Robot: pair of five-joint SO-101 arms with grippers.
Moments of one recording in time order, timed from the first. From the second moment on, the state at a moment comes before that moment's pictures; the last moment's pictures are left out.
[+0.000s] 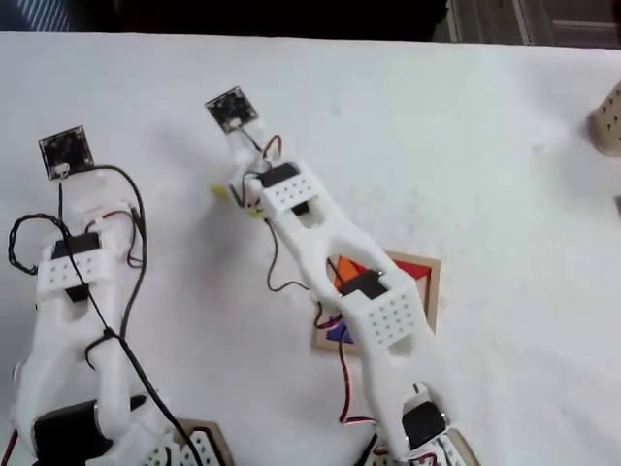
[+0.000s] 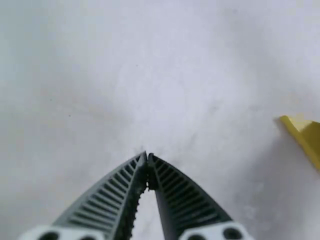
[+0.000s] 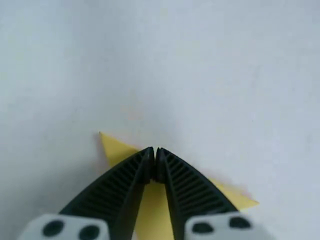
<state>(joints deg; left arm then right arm) -21.1 -20.4 50.9 33.8 7.2 -33.8 43.8 -17.9 40.4 7.3</state>
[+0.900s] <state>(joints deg) -21.1 -20.4 50.9 33.8 7.2 -37.2 -3.2 45.2 7.5 7.3</state>
